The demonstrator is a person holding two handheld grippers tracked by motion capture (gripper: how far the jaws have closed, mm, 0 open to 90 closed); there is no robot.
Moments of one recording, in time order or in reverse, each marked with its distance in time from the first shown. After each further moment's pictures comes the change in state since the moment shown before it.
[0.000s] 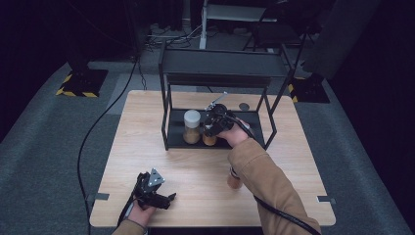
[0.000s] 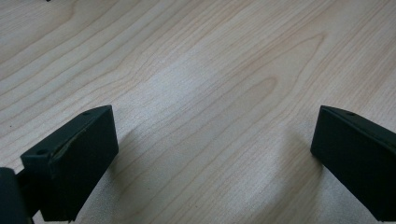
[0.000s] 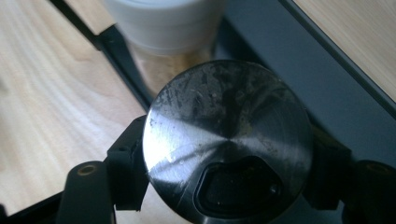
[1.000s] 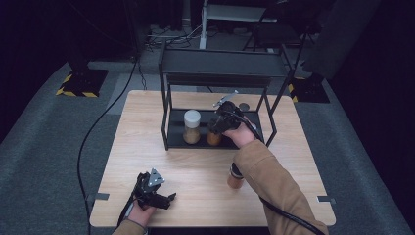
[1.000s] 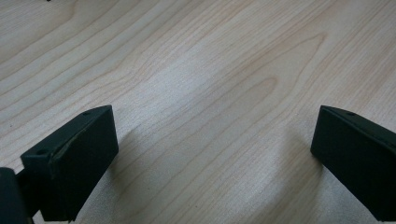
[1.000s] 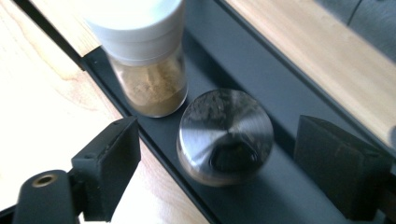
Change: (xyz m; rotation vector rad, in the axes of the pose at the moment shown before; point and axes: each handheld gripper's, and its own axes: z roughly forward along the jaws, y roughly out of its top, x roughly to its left) left arm 0.000 0.000 0.000 0.001 0.001 -0.002; right arm 0.008 -0.029 -0.031 -0.110 -0.082 0.014
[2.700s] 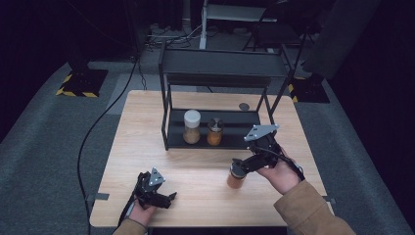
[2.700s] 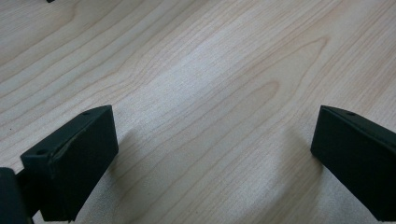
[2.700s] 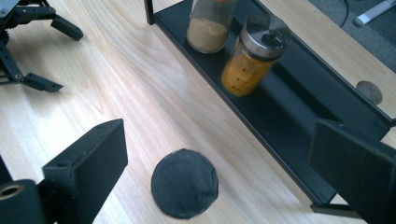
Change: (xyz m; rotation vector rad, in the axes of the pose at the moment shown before) left arm -0.001 0.002 0.002 0.001 0.004 -0.006; right arm 0.068 -0.101 -0.123 -0.077 -0.025 -0.075
